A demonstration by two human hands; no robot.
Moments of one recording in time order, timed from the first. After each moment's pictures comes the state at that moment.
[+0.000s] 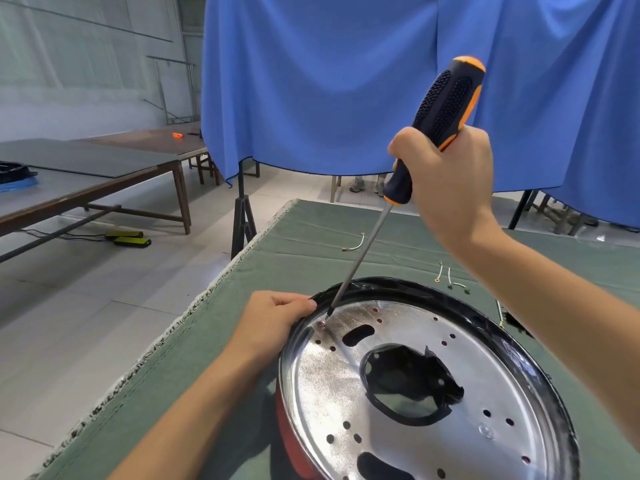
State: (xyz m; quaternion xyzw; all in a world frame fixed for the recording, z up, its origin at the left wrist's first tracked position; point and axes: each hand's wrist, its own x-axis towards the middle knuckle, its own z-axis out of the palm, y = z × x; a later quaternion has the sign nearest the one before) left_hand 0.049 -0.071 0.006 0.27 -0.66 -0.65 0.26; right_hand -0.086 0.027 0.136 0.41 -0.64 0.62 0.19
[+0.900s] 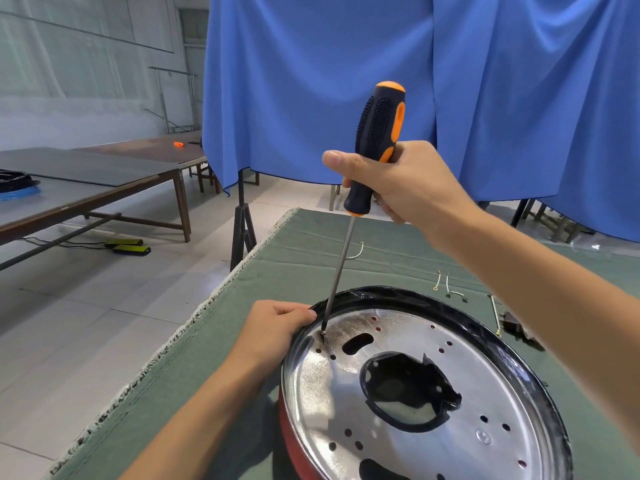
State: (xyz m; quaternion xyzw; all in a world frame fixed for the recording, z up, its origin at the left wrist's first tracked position) left_hand 0.051 -0.073 0.004 0.27 -0.67 -0.64 0.26; right_hand -0.072 0.020 0.153 0.45 -0.71 0.53 -0.02
